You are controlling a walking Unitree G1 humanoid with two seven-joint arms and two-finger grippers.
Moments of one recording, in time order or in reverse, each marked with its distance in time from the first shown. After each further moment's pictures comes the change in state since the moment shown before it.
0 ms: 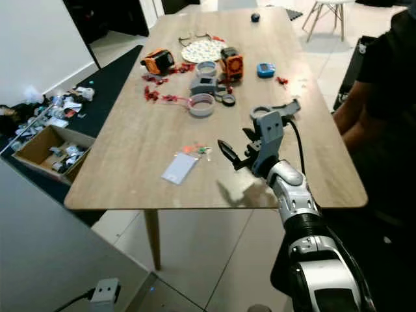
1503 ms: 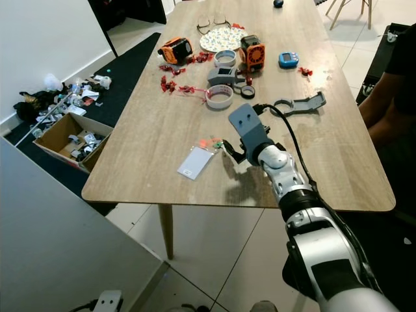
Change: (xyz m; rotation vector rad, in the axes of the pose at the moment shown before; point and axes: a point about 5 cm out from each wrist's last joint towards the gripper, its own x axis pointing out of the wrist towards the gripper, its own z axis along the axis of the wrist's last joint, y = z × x) left arm -0.004 0.001 -0.020 0.082 0.065 -0.027; right arm 0.021 -0.013 0.008 -0.480 0.256 -0.169
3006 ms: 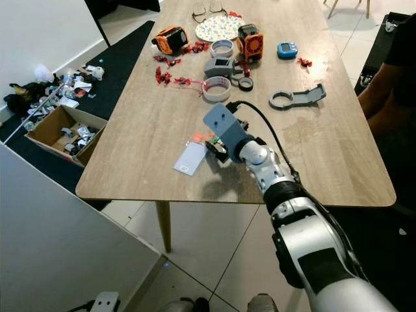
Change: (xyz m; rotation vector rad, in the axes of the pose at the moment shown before) left arm -0.003 0.006 -0.005 0.009 0.013 0.009; right arm 0.016 0.029 0.024 -0.081 -0.045 0.123
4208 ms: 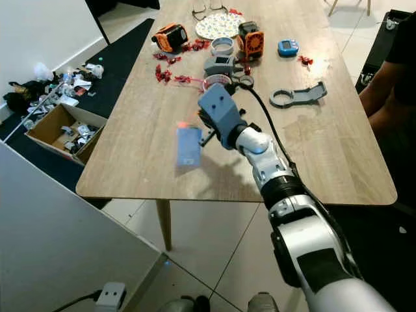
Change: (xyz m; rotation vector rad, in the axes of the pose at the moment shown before) left arm 0.006 -0.009 0.022 0.042 -0.048 -0.009; right arm -0.005 -0.008 0.048 0.117 -0.324 0.105
